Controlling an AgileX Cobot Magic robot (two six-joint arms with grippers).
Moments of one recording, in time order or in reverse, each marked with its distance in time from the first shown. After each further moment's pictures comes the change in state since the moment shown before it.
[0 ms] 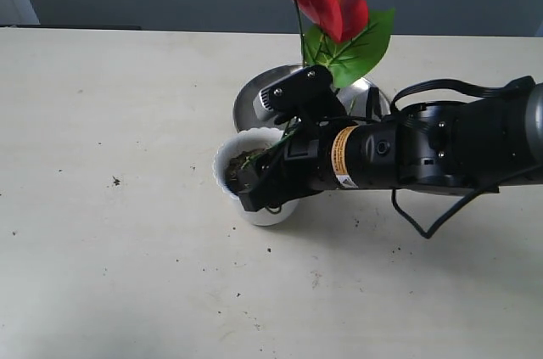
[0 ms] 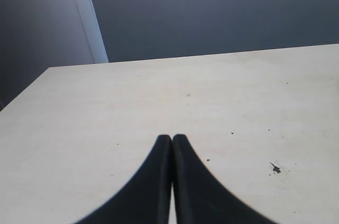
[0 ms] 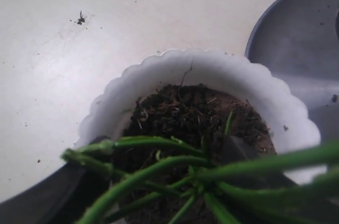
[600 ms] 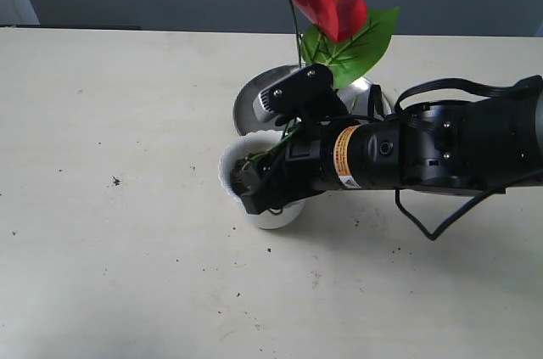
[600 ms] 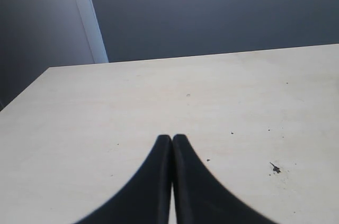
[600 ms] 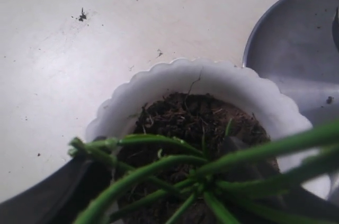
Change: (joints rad) left arm 0.000 0.000 0.000 0.000 0.000 0.000; right arm 0.000 -0.019 0.005 -0.013 0.018 -0.013
